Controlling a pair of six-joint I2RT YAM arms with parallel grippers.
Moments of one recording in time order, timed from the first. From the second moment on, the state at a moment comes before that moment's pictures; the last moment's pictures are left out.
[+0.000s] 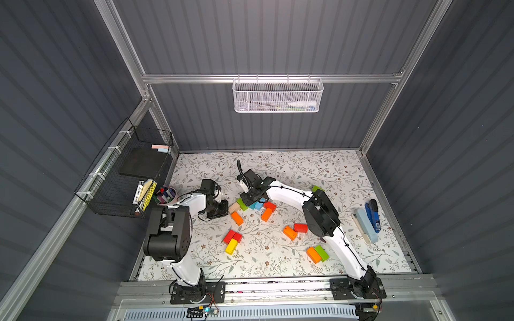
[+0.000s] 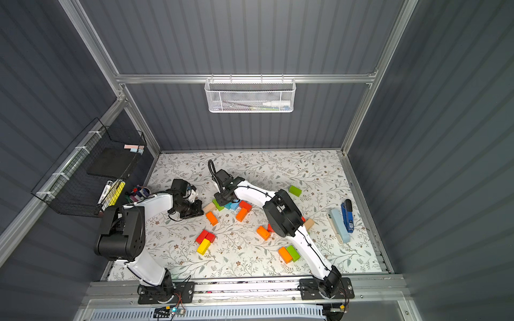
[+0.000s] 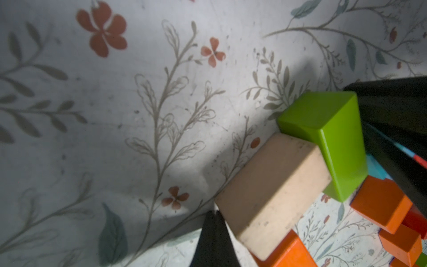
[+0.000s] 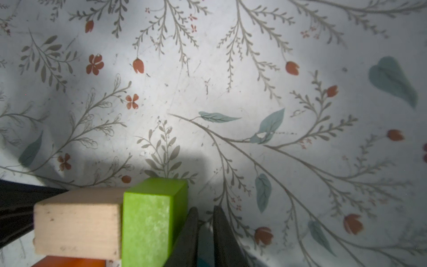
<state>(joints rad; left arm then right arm) -0.05 1.70 0.93 -0.51 0.34 -0.20 0.84 2.45 2.04 -0.61 -0.07 0.18</state>
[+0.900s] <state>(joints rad) 0.11 1.44 0.94 -0.56 0.27 -0.18 0.95 2.10 1.67 -0.54 -0.10 0.13</state>
